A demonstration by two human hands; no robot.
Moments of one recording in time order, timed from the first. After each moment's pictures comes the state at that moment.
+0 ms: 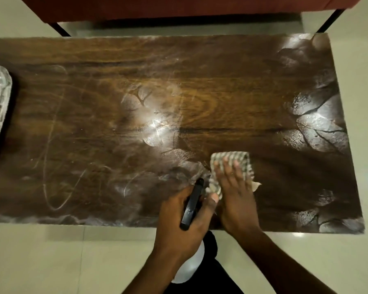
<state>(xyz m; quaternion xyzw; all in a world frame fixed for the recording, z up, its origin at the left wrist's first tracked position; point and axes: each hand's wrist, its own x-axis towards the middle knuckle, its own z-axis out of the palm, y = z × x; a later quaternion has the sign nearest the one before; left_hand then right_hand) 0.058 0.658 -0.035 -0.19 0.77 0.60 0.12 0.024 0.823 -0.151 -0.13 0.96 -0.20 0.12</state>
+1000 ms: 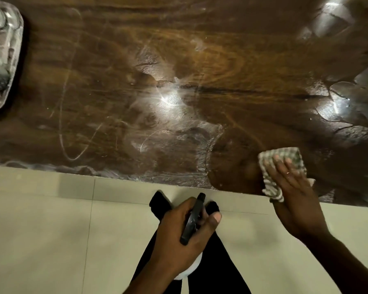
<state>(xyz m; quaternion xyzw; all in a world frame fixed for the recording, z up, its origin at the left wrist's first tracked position) 0.179 0.635 -0.062 -0.24 0.73 0.61 0.21 0.078 0.936 -0.143 -0.20 0.95 -0.20 0.14</state>
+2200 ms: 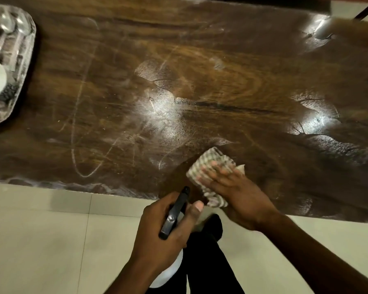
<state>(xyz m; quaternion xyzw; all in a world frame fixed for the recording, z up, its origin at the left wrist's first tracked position) 0.141 0.537 -0.042 -0.27 0.70 0.64 0.17 0.043 0.767 -0.145 -0.41 0.87 -0.15 0.22</state>
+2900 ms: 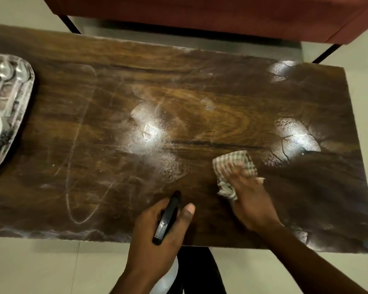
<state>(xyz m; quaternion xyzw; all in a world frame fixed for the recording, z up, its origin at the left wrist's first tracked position) 0.065 0.507 -0.025 -0.27 0.70 0.65 0.14 -0.028 0.767 -0.141 -0.20 0.95 -0.17 0.16</state>
